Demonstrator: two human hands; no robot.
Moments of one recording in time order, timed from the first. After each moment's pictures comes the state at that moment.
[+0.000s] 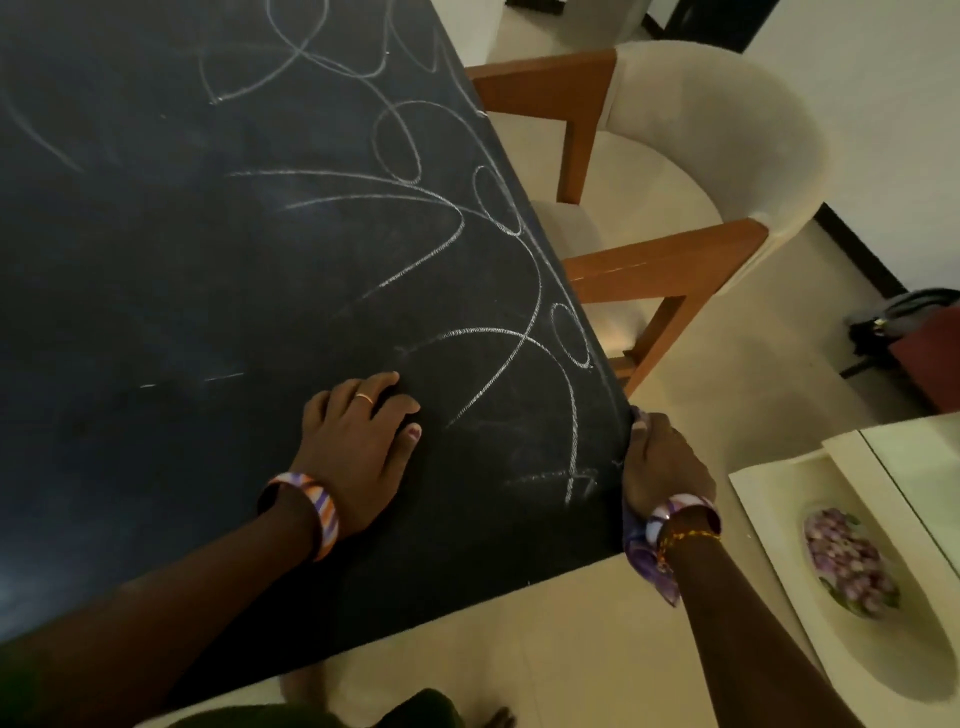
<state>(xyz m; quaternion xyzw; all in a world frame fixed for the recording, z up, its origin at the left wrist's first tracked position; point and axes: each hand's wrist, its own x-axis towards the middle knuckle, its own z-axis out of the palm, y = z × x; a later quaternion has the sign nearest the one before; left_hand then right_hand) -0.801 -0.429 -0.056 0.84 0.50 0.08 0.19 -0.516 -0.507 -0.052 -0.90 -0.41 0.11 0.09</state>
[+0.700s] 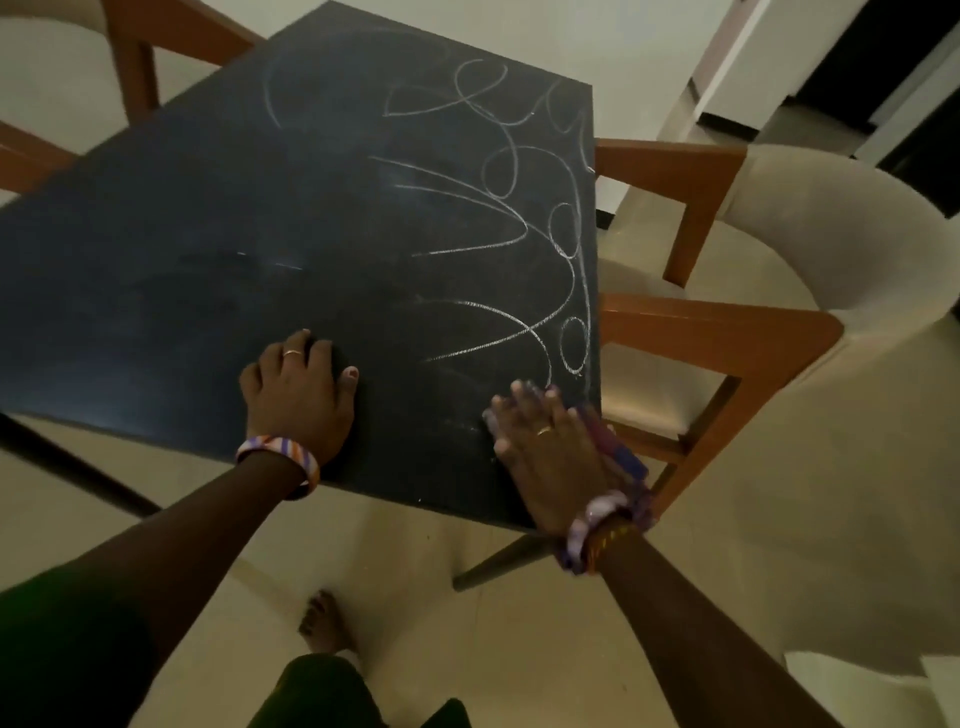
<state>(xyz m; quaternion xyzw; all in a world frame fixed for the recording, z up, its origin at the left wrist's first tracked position) -0.759 -0.520 -0.060 0.57 0.81 0.13 0.08 -0.498 -0.505 -0.071 -0.50 -0.86 0.05 -0.05</state>
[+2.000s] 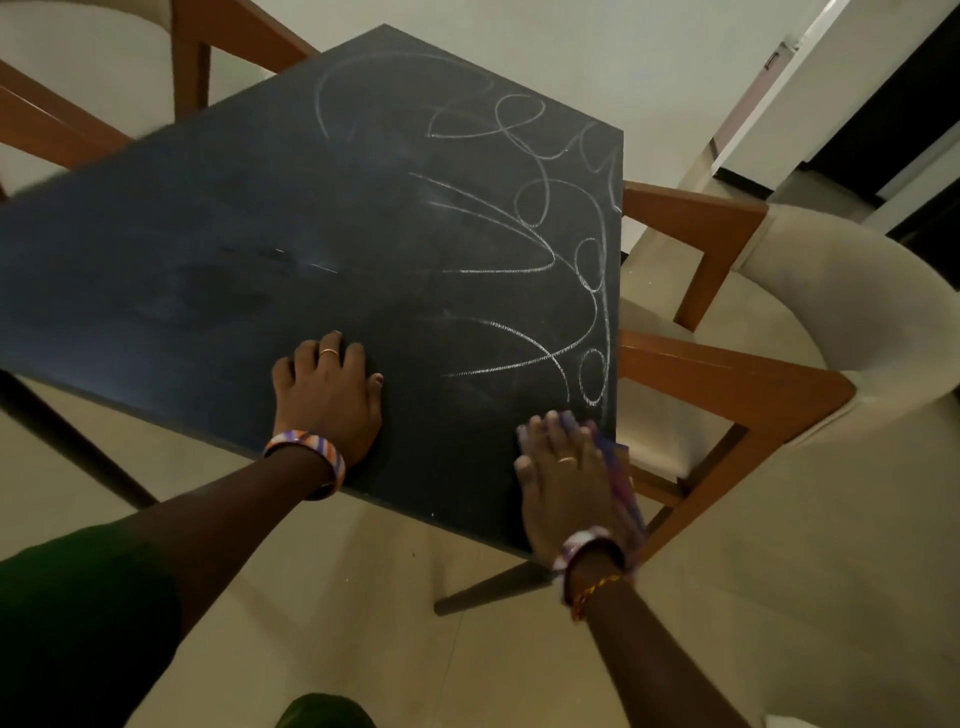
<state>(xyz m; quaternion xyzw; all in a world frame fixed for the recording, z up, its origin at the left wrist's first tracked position) -0.758 -0.516 -0.065 0.58 0.80 0.12 0.07 -0.515 -0.515 -0.065 -0.59 -0.81 0.03 -0.01</state>
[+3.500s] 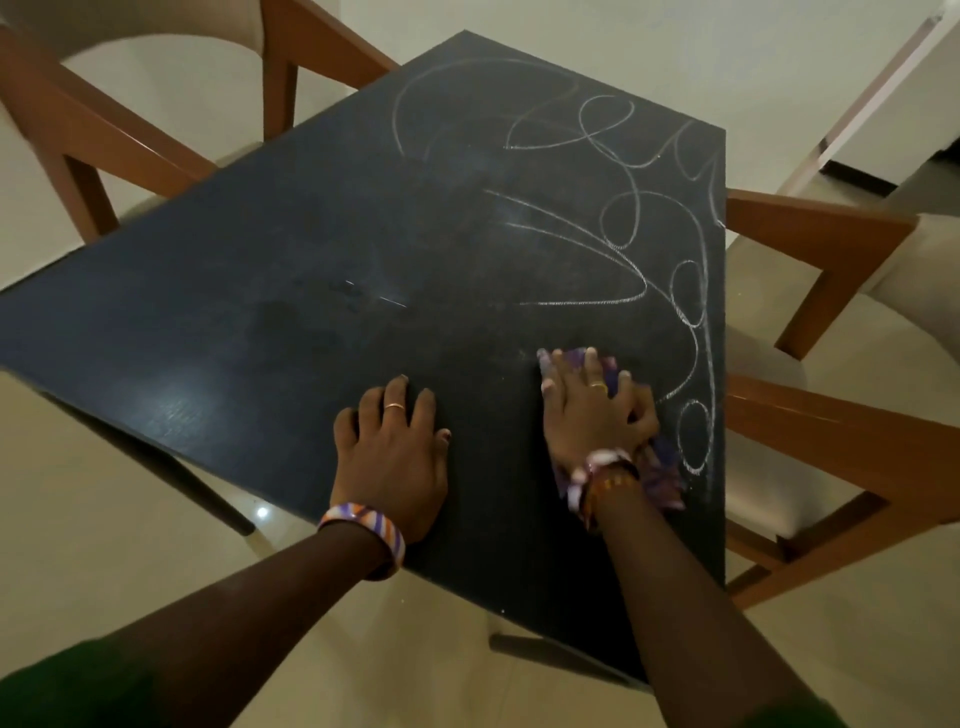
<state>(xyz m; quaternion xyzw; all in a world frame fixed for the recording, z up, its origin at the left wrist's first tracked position) -0.758 -0.514 -0.068 0.57 0.81 0.11 0.10 -0.612 -0.399 -0.054 -0.67 -0.73 0.13 0.00</state>
